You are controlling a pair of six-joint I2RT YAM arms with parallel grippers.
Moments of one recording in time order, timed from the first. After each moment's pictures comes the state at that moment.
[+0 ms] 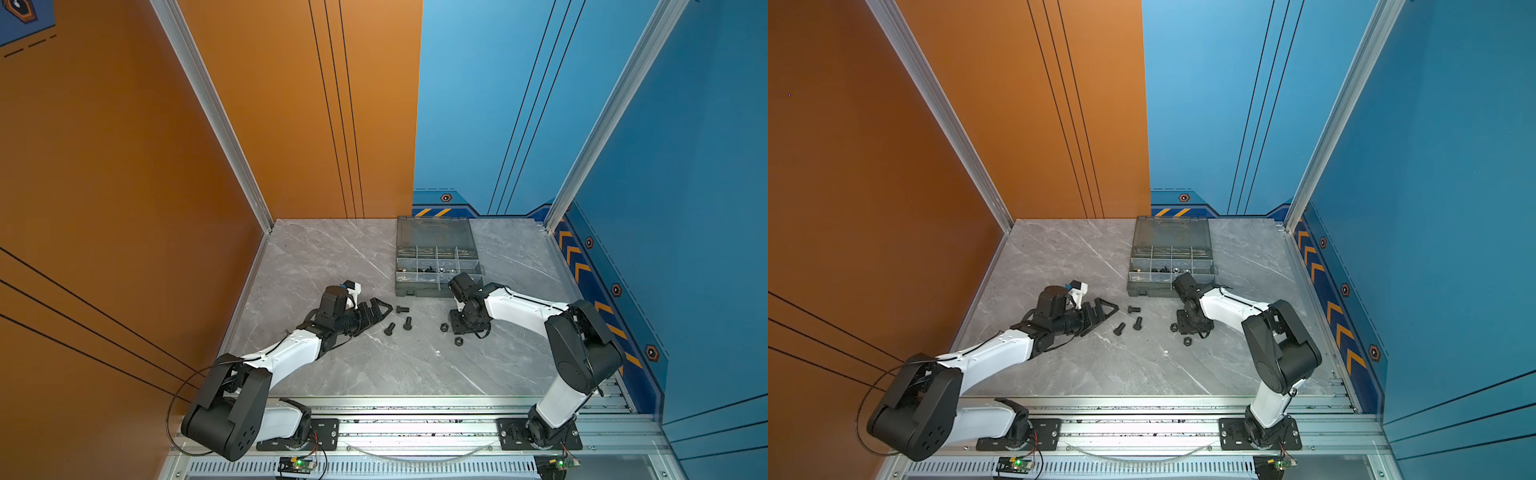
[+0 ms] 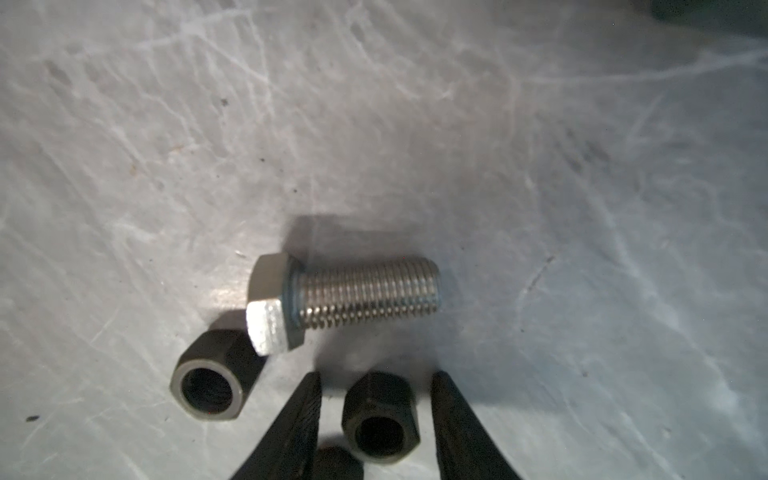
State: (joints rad) left arm -0.37 1.32 0.52 0.16 0.49 -0.88; right arm 0.52 1.73 1.02 -0.68 0.03 0.39
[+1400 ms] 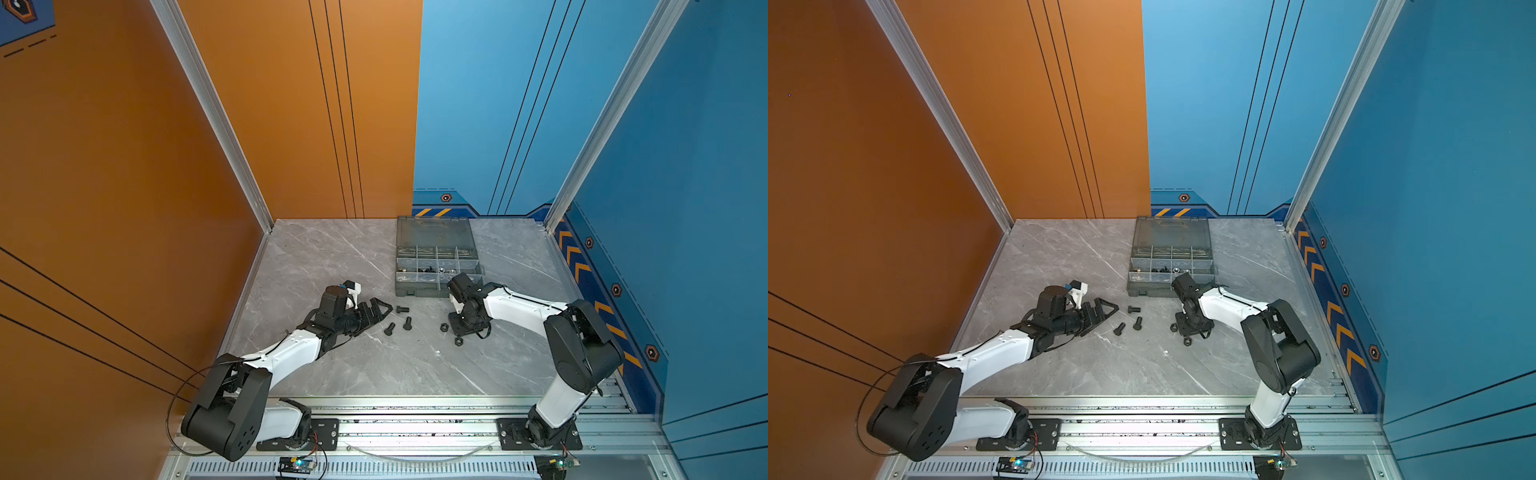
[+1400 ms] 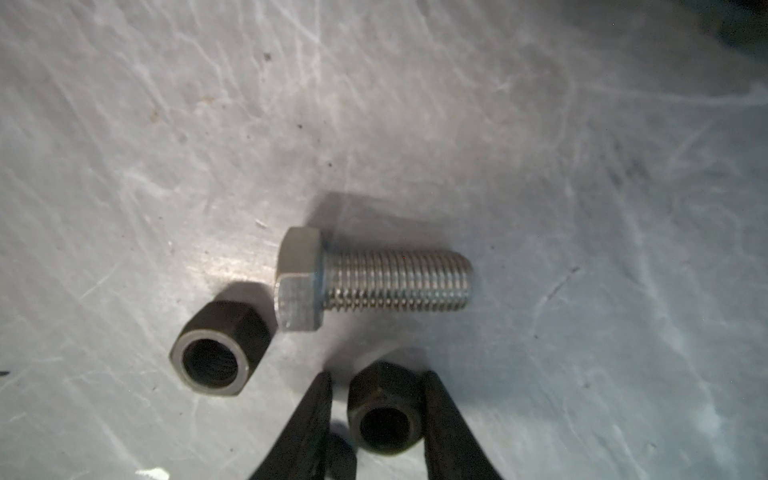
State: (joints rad) left arm -0.37 1.32 0.52 0.16 0.49 -0.88; right arm 0.53 1.72 1.01 -0.70 0.02 0.28
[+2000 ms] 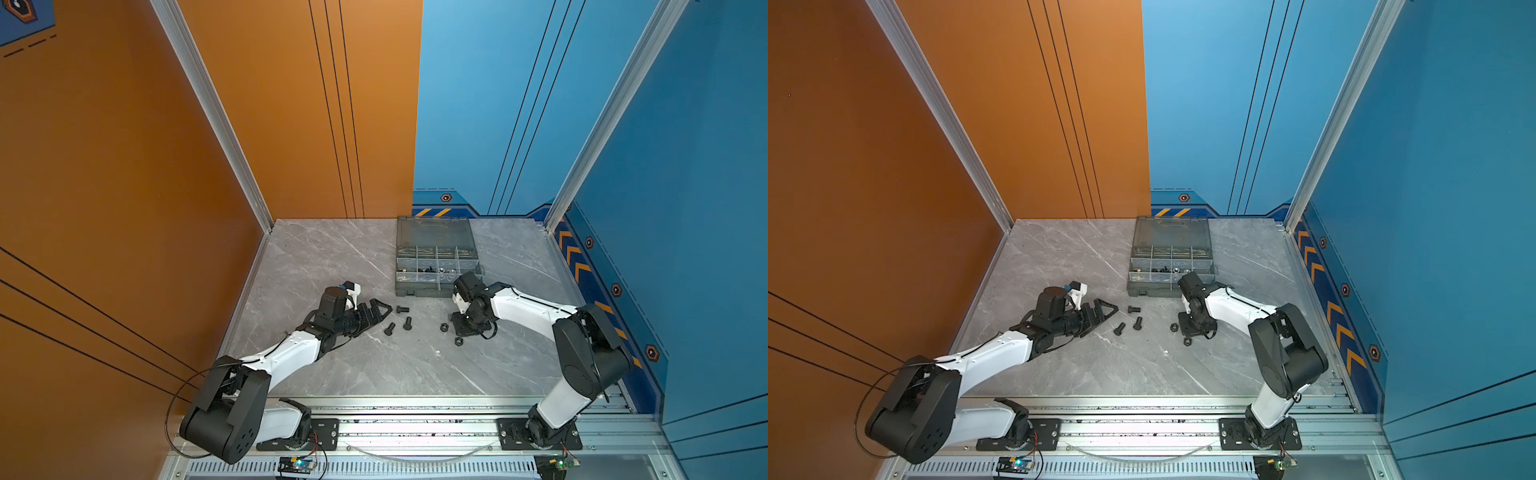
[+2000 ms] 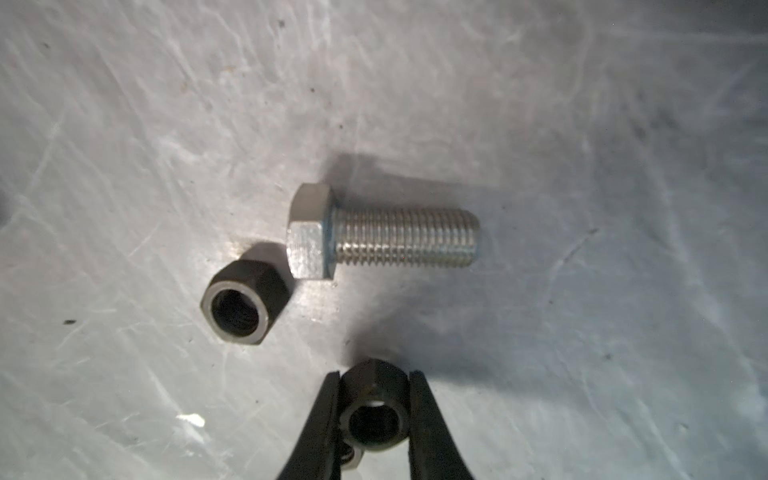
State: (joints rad) left arm -0.37 1.30 0.51 0.16 0.49 -0.88; right arm 0.46 1.66 1.00 -0.72 -0.10 0.28
